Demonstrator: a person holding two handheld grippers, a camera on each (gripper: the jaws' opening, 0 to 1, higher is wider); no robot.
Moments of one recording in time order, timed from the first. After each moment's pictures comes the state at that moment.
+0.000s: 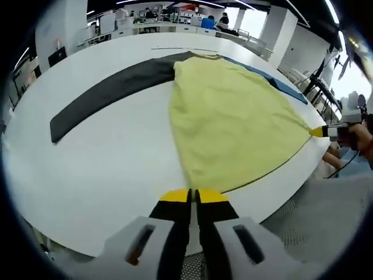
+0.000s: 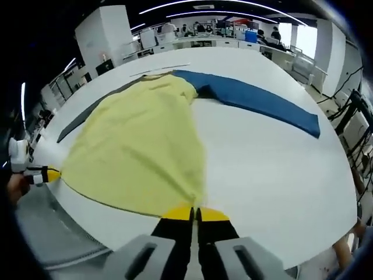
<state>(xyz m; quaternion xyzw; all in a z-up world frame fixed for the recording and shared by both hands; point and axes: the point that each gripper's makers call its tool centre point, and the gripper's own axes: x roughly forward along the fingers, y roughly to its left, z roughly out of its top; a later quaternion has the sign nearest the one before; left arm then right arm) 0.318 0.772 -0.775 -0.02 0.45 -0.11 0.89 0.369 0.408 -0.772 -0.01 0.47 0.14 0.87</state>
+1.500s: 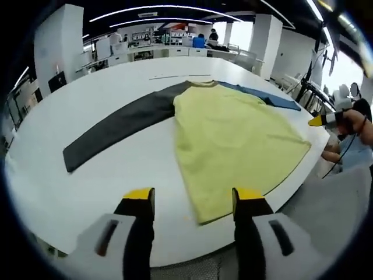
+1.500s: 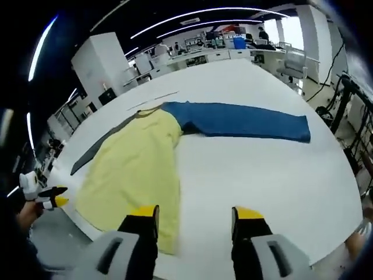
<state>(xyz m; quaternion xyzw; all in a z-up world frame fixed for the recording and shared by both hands) 0.328 0.784 -0.727 0.02 0.36 -0.12 0.92 0.404 0.365 -0.726 0.10 0.40 0.14 0.90</state>
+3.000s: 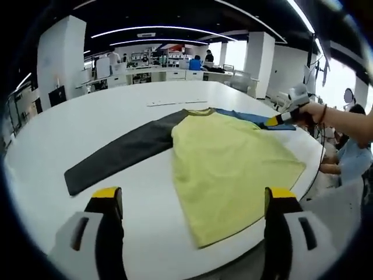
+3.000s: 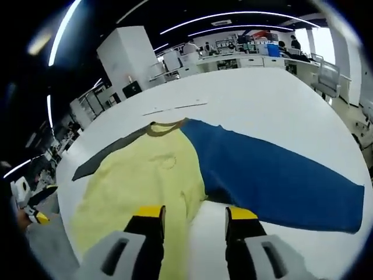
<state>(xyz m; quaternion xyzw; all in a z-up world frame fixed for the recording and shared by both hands) 0.351 0.778 -0.690 0.00 0.28 -0.13 0.95 0.542 0.447 -0.743 0.05 0.39 0.25 0.88</state>
